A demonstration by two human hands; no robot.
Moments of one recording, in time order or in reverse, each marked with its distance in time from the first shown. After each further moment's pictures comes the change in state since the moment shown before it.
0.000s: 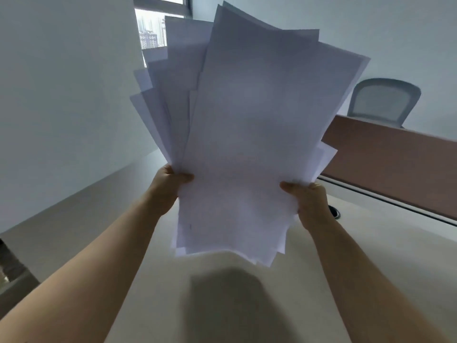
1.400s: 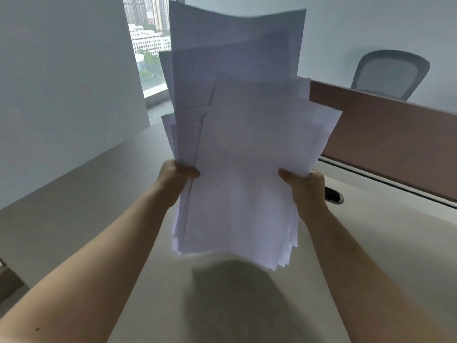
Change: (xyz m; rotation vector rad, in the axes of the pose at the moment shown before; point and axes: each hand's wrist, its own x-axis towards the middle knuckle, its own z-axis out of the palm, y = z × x) left_hand 0.031 -0.032 0.011 0.243 0.144 -0.151; right_hand 0.024 0.022 0.010 -0.200 0.132 -0.026
